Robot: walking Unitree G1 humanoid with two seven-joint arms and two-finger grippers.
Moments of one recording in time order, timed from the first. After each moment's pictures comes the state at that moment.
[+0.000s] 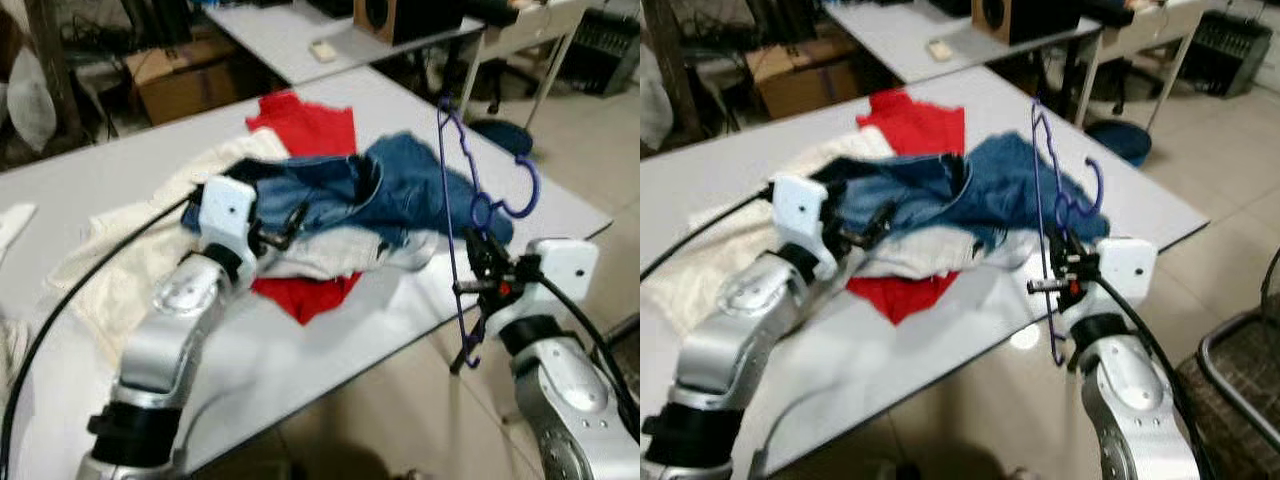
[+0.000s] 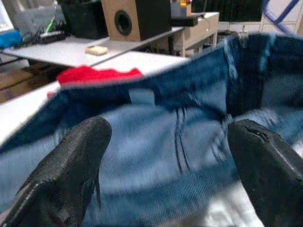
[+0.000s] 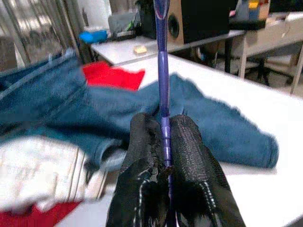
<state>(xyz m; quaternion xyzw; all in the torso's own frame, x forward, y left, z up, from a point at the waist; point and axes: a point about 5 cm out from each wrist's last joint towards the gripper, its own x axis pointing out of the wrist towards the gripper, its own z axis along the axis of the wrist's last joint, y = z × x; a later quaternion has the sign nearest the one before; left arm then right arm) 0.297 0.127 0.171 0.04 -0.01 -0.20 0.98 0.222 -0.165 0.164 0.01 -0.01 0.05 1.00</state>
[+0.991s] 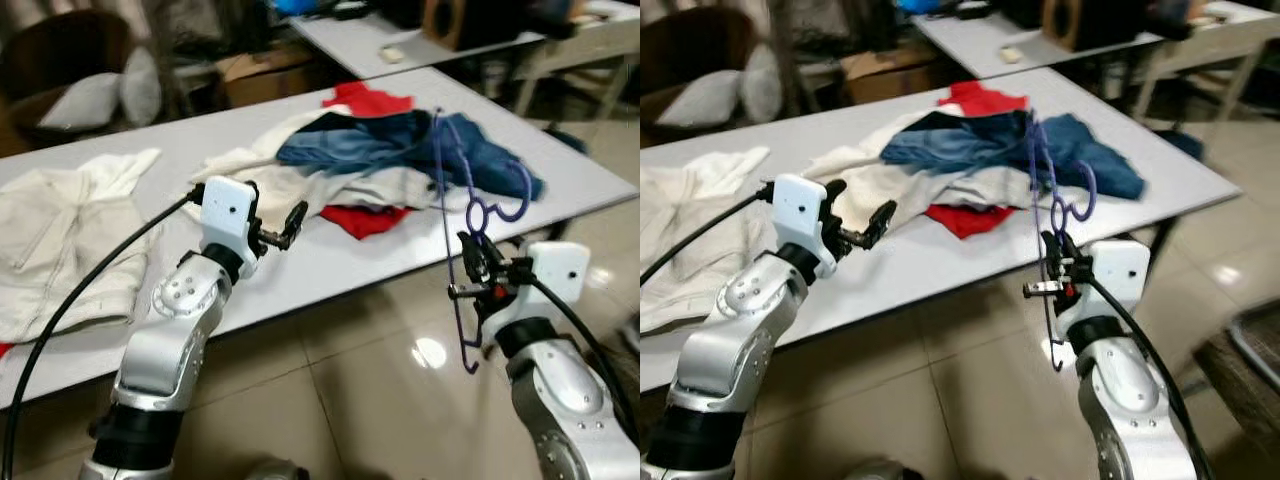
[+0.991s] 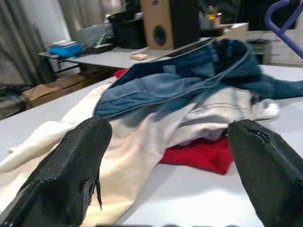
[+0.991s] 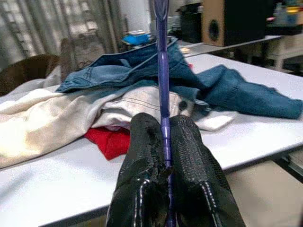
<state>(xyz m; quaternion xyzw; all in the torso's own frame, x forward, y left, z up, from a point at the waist) 0.296 0.132 0.175 0.05 -0.02 -0.19 0.98 0.221 -0.159 0.162 0.01 0.00 0.06 1.00</state>
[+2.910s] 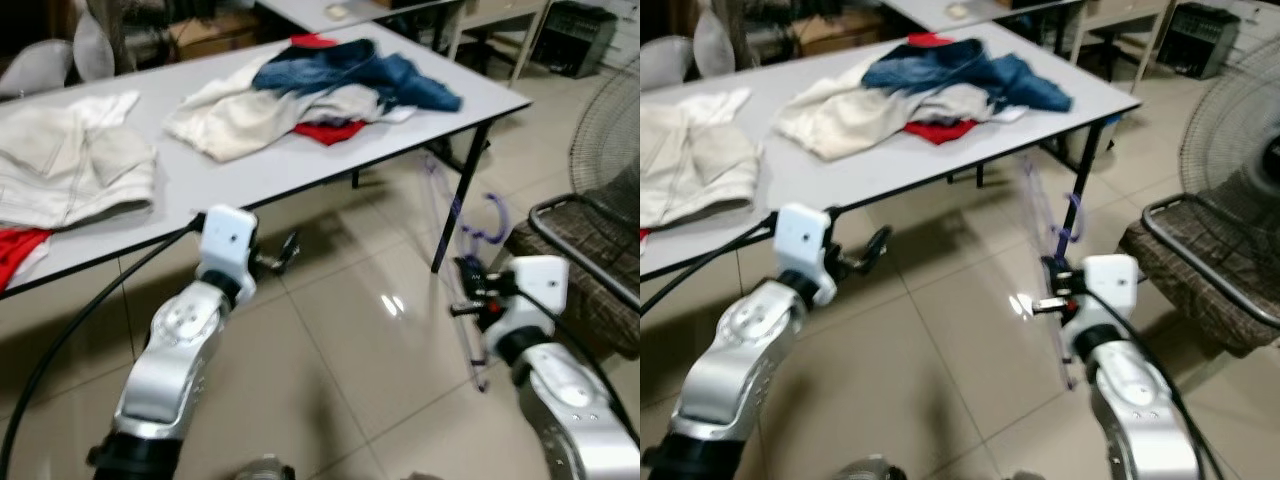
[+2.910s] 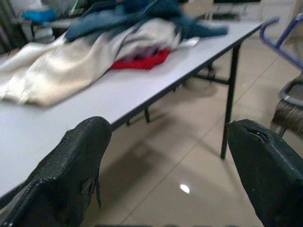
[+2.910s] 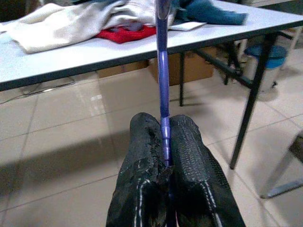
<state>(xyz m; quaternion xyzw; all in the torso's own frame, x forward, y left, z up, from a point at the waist) 0.282 0.139 0.144 0.06 0.02 -0.16 0.98 0.231 -0.175 0.129 -0.02 0.07 0.08 0.99</state>
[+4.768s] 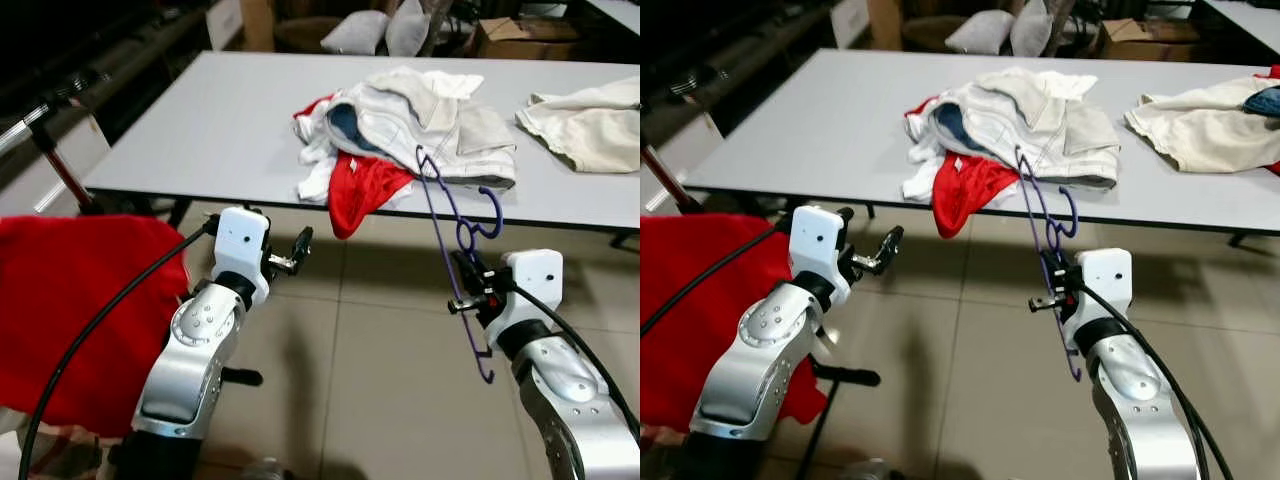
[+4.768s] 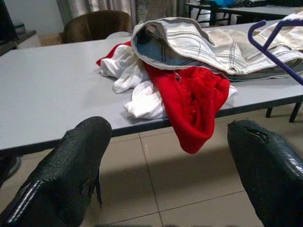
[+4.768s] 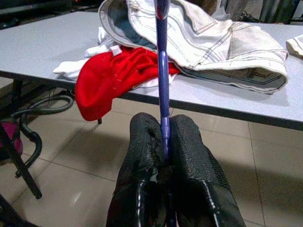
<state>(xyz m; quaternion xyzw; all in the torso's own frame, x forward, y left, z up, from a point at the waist) 0.283 0.119 0.144 0.03 0.01 -0.17 0.98 0.235 -0.180 0.133 -0.05 0.05 0.08 0.99</state>
